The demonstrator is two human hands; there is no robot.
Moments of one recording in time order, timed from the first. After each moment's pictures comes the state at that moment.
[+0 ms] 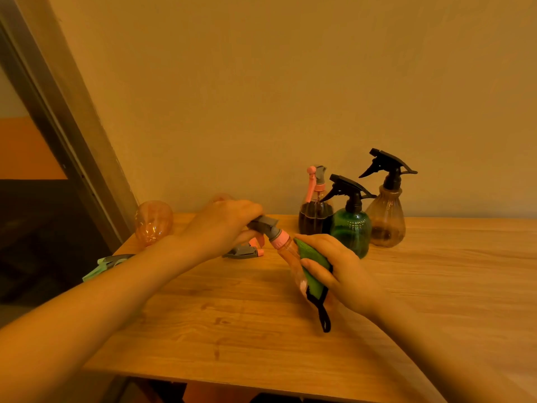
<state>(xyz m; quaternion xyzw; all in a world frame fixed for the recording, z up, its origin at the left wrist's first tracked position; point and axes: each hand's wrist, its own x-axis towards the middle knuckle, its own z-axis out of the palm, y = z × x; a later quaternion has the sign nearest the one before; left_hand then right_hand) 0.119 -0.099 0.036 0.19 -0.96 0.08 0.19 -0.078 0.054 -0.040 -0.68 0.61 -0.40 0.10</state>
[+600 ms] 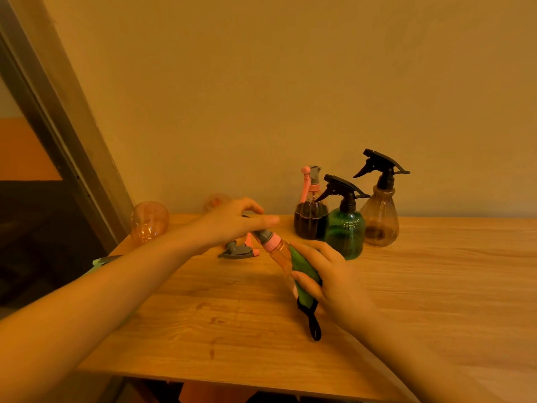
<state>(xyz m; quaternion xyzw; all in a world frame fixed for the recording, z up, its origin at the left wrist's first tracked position) 0.101 -0.080 0.053 0.39 -0.83 -0.38 0.12 -0.061 0.066 -0.053 -0.67 0.64 -0.37 0.01</state>
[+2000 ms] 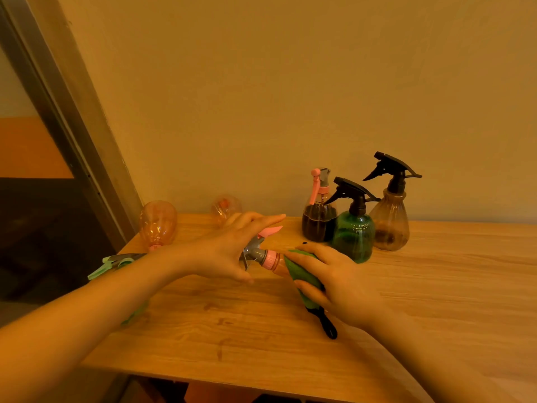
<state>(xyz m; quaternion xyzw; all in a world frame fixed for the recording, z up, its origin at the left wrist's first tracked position) 0.133 -0.089 0.028 0.19 -0.97 -0.13 0.01 -0.068 0.057 -0.046 -0.75 0.60 -0.26 -0.05</state>
